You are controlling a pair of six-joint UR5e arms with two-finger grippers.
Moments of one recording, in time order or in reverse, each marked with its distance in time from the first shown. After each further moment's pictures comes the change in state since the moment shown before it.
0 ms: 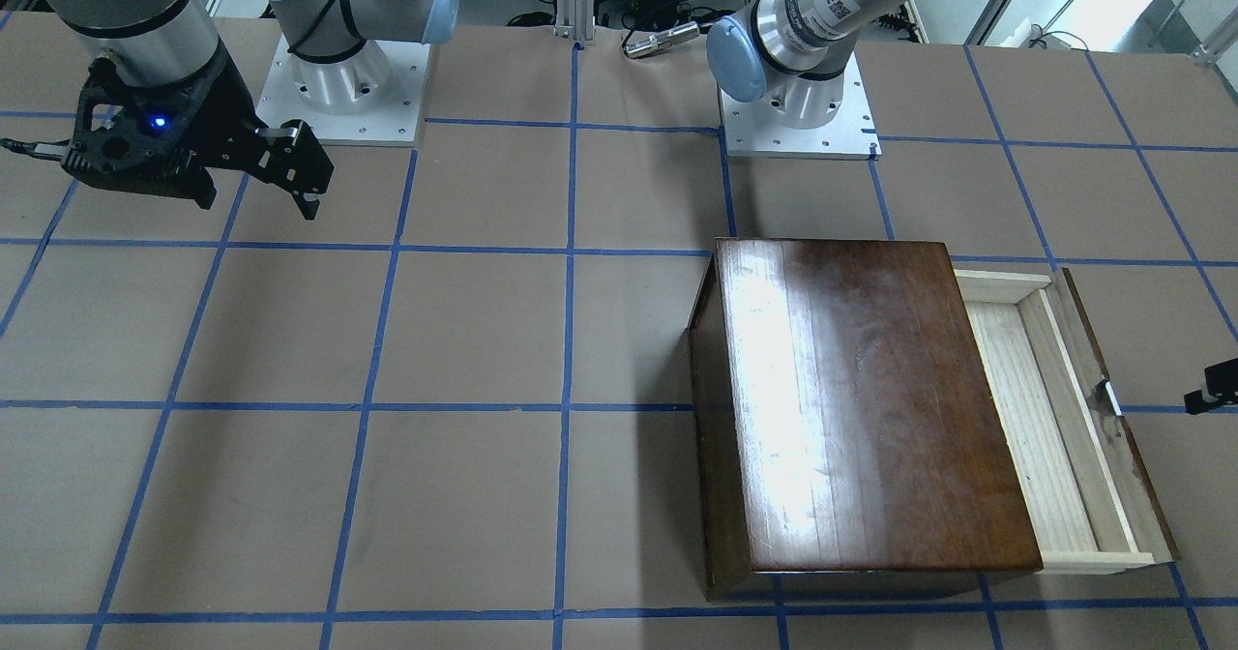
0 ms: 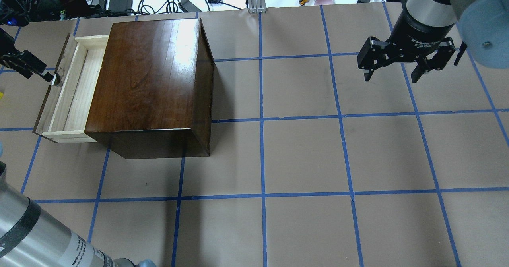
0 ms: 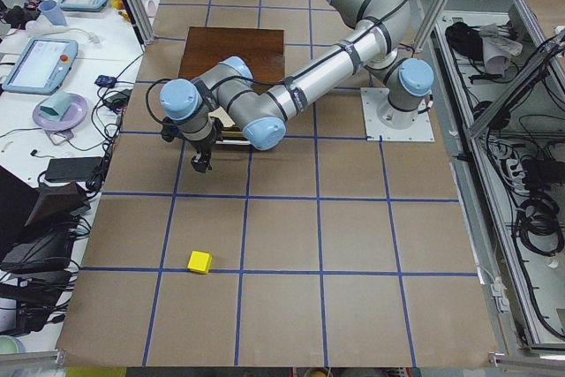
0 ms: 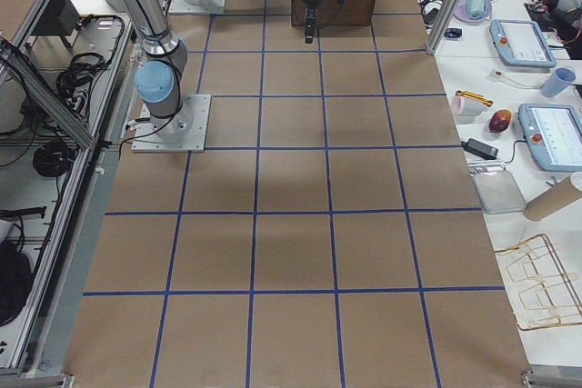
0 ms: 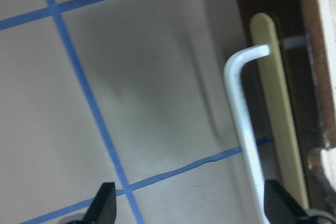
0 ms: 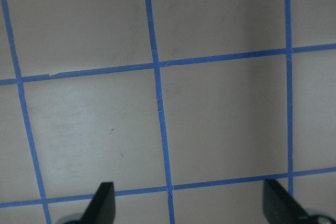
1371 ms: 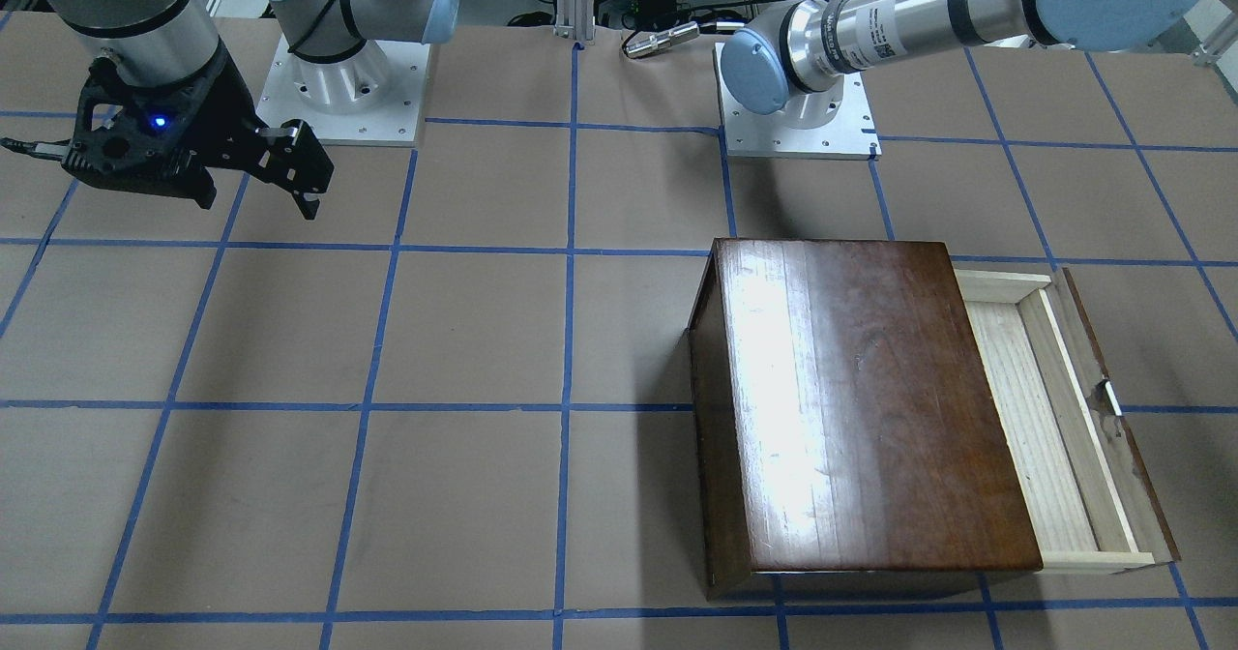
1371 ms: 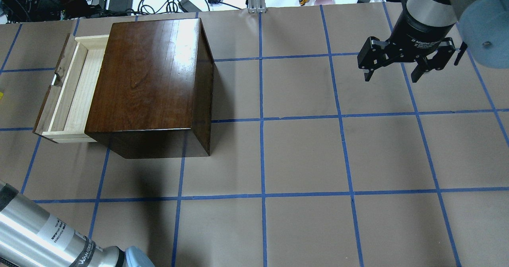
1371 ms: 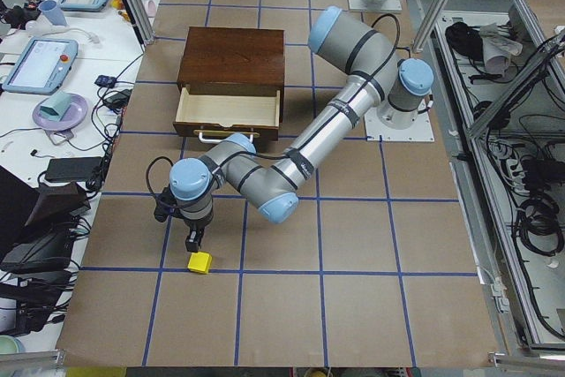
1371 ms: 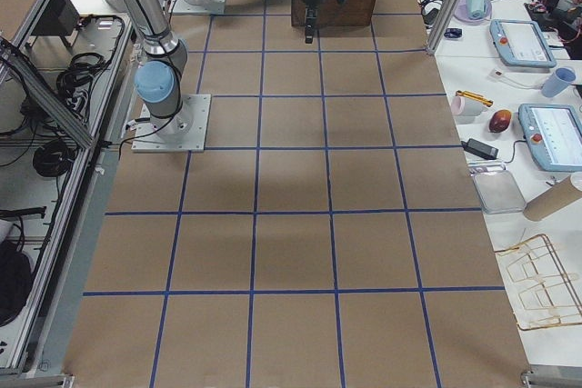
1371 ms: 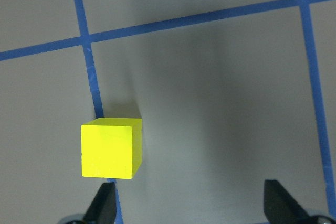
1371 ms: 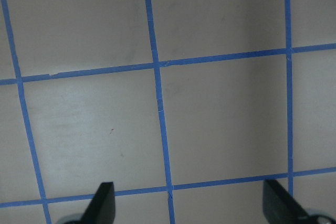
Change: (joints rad) left arm 0.176 -0.226 0.121 0.323 0.041 0.053; right arm 0.000 0.000 0.000 0.000 0.000 0.000
